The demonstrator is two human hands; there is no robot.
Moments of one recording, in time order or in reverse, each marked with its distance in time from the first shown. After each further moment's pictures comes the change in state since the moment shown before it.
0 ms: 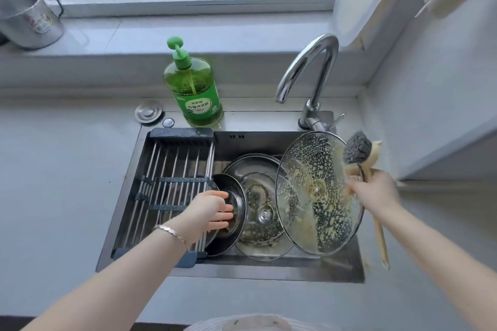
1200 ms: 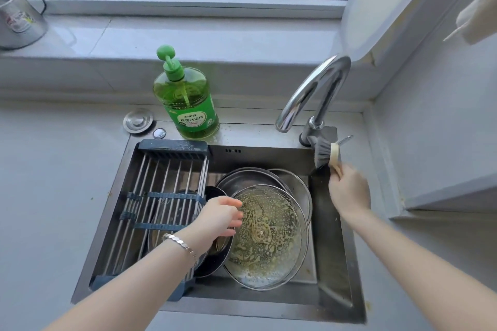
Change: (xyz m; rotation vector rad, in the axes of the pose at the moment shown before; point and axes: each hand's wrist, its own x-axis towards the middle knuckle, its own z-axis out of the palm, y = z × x) left_hand 0.032 0.037 0.030 0.148 -0.035 0.064; right_hand 0.073 -0.023 0.054 -0.233 0.157 -0.197
